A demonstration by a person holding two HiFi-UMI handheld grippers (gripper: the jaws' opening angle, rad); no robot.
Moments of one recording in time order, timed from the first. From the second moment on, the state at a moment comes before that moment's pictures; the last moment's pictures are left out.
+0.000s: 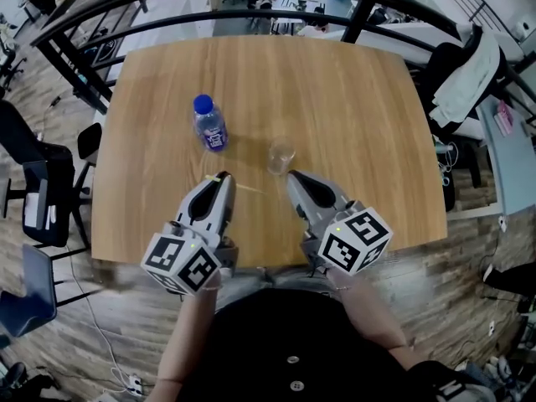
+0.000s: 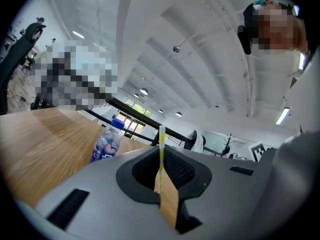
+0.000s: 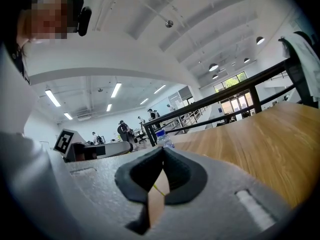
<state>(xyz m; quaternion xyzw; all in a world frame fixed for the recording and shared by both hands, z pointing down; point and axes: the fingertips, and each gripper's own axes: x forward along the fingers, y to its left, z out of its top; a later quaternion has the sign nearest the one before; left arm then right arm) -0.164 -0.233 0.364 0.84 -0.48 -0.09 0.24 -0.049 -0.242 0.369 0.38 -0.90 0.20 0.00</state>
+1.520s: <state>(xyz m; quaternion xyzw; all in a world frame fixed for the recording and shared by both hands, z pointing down) -0.130 -0.322 0.315 0.86 -0.45 -0.14 0.21 -0.003 -0.323 0.360 0.40 -0.89 0.21 -0.01</state>
